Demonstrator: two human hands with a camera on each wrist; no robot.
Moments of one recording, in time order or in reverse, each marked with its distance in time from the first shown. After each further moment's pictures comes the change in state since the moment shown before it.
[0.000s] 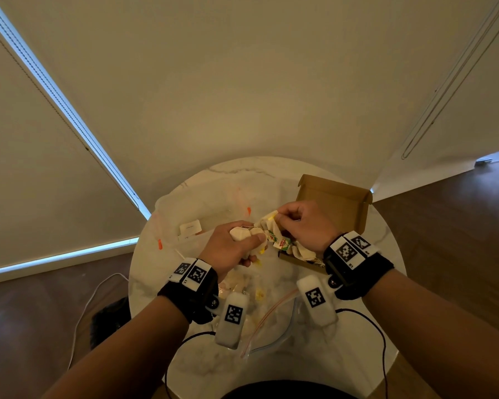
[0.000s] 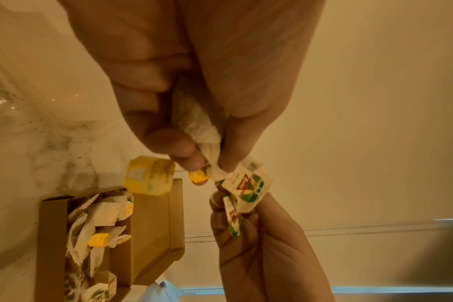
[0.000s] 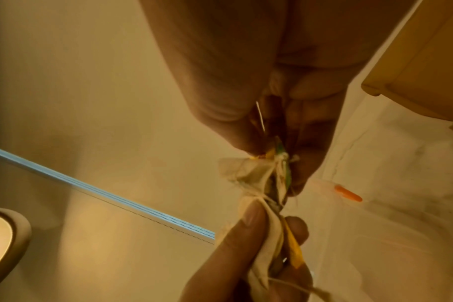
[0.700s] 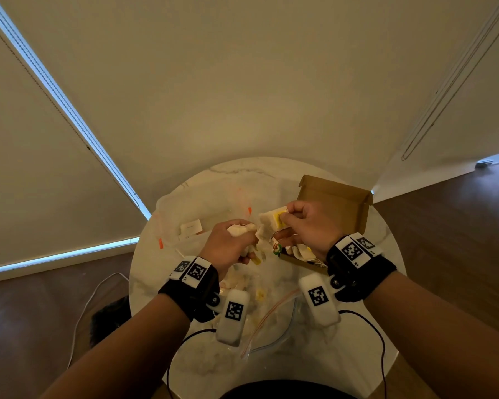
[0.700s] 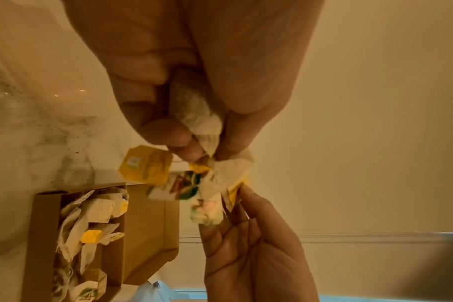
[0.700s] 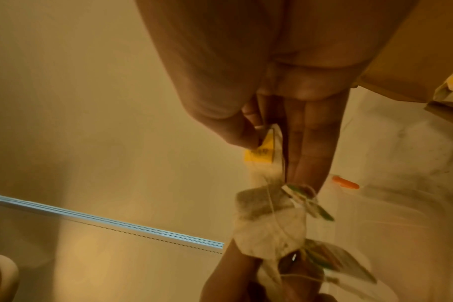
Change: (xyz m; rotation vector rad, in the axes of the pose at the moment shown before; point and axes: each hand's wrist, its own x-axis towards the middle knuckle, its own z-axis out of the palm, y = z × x) left_hand 0.003 0.002 -0.001 -0.014 0.073 -0.041; right_hand -0.010 -0.012 0.002 0.477 -0.032 0.234
